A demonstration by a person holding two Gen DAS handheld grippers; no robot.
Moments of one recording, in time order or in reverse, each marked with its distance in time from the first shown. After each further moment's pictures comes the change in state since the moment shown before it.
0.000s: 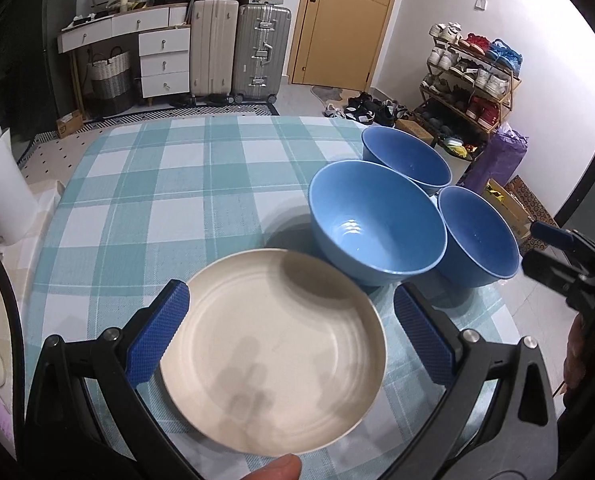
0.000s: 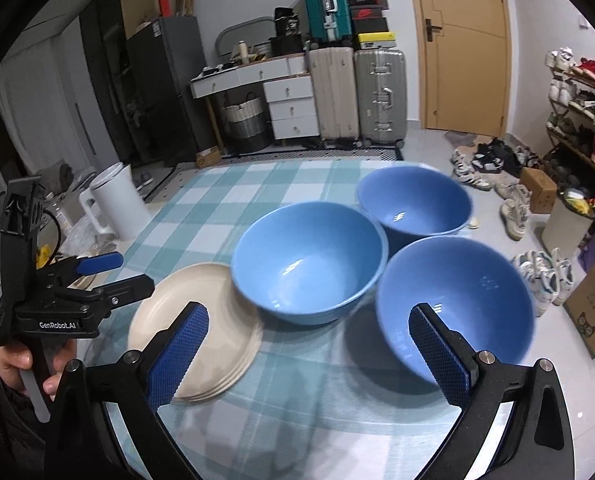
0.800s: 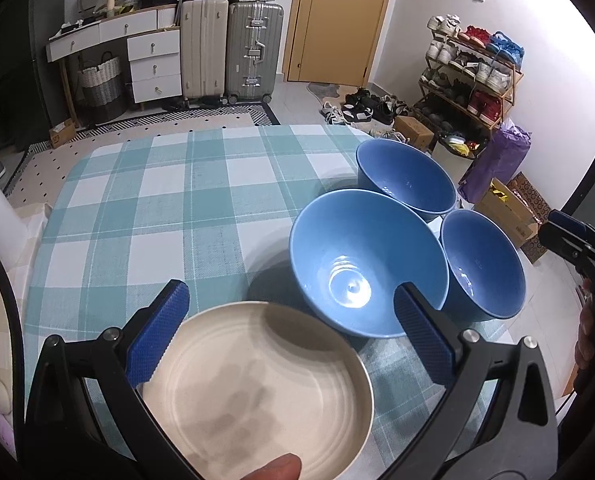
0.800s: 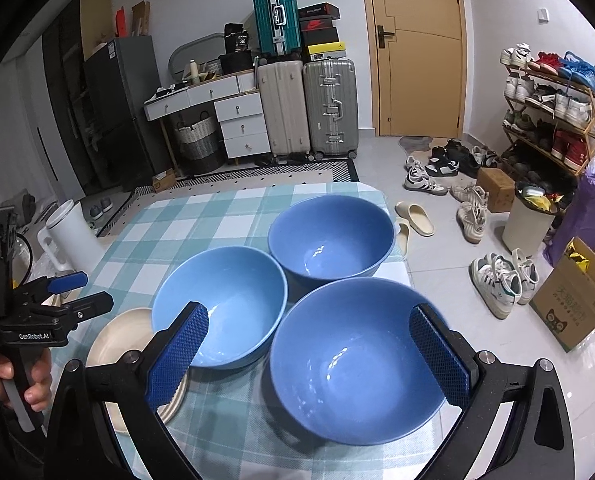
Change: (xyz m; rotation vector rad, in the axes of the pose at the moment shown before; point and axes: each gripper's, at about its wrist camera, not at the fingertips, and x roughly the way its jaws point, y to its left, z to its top) left arm 0.041 -0.022 0.059 0.028 0.024 0.007; right arm -0.002 -0.080 0.044 0.075 -0.038 -0.123
